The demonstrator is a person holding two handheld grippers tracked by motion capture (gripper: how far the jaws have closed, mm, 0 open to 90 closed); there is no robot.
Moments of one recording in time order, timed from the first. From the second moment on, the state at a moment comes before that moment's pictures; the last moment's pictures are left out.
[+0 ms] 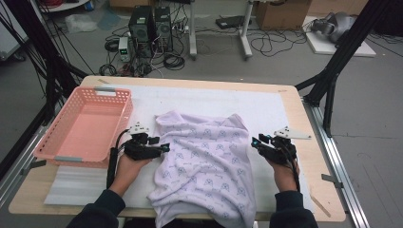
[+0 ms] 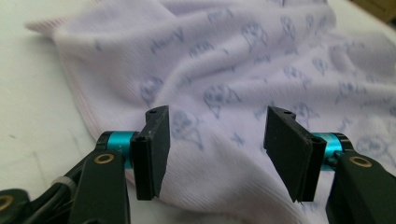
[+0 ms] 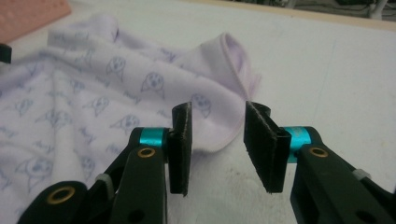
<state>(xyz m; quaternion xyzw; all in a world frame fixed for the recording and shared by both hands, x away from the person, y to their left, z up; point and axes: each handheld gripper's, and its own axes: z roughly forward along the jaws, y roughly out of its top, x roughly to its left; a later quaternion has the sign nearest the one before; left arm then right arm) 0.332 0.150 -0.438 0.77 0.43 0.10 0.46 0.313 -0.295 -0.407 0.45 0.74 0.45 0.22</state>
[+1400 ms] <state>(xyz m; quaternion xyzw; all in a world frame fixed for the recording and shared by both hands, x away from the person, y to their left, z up) 0.364 0.163 -0.433 0.73 0.45 0.13 0.50 0.355 -0.270 -0.433 0.49 0.74 0.40 0.23</state>
